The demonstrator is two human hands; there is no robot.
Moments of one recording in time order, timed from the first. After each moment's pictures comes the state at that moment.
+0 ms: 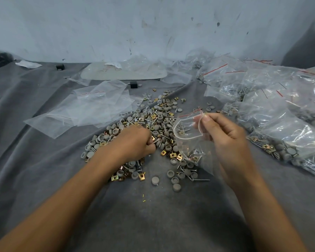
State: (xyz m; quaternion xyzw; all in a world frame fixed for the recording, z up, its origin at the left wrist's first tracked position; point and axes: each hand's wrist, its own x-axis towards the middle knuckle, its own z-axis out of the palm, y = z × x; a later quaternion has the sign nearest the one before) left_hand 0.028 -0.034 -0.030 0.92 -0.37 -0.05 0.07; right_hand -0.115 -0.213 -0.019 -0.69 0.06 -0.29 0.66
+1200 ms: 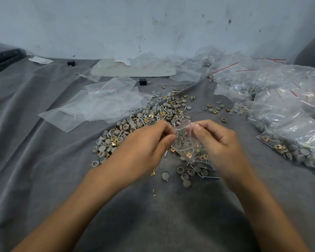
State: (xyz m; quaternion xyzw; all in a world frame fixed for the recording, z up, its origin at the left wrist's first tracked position) left_hand -0.046 0.000 0.002 0.85 -0.40 0.00 0.34; right_hand -0.114 -0.191 -0.027 -0.78 0.01 -0.24 0.58
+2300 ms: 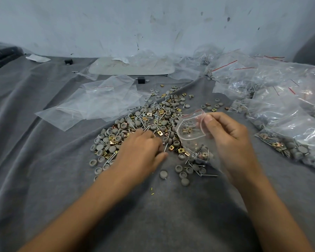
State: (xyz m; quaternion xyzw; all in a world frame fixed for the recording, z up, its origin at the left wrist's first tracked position) left_hand -0.031 -0.009 -0.042 0.92 -0.37 0.08 0.11; right_hand -0.115 -0.199 -0.022 -0.71 0.05 -0.29 0.65
